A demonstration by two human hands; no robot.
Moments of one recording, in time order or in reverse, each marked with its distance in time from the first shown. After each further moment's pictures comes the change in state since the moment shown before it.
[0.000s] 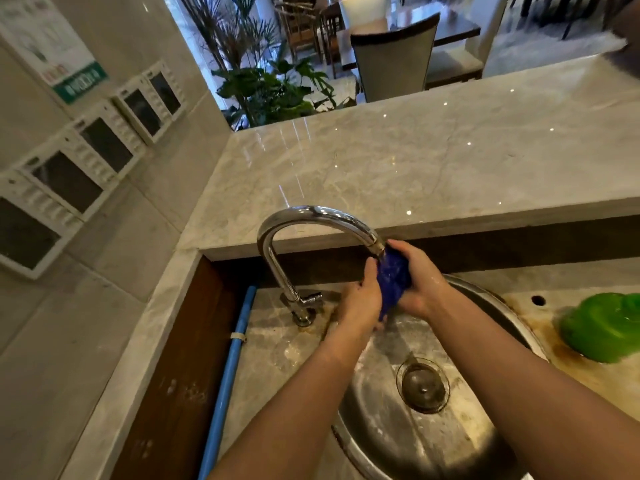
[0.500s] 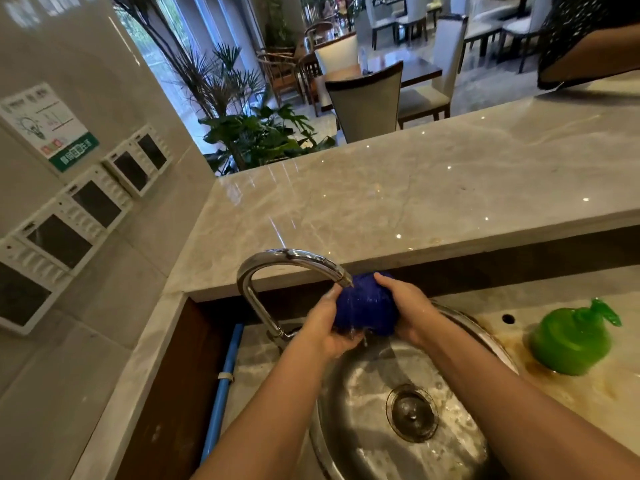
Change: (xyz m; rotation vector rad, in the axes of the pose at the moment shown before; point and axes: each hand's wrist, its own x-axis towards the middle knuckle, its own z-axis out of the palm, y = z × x) left_hand 0.002 0.025 -0.021 -0.576 -0.208 -0.243; right_hand -0.028 -0.019 -0.013 -0.335 0.076 -0.123
